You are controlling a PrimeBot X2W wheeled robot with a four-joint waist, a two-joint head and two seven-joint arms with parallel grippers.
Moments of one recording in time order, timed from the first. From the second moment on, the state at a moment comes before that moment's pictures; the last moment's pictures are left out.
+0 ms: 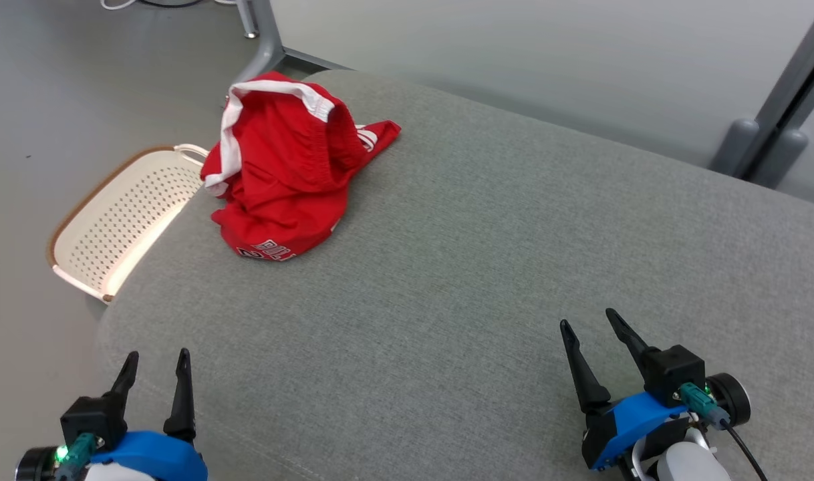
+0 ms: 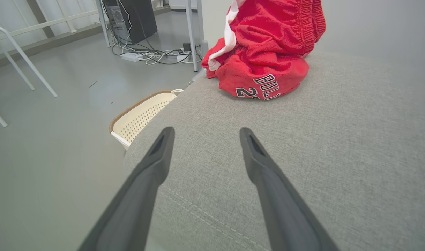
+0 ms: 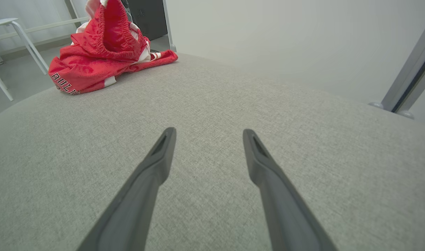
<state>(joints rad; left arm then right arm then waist) -0.10 0.19 0.00 0.52 -0.18 -0.13 -0.26 -0.22 -0.05 0.10 0.50 0.03 0.13 -0.26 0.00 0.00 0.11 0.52</state>
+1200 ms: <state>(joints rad) -0.74 0.51 -0.16 0.75 -0.45 -0.13 -0.26 -0.38 -0.03 0.15 0.38 -0.07 0.13 -0.27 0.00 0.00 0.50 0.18</state>
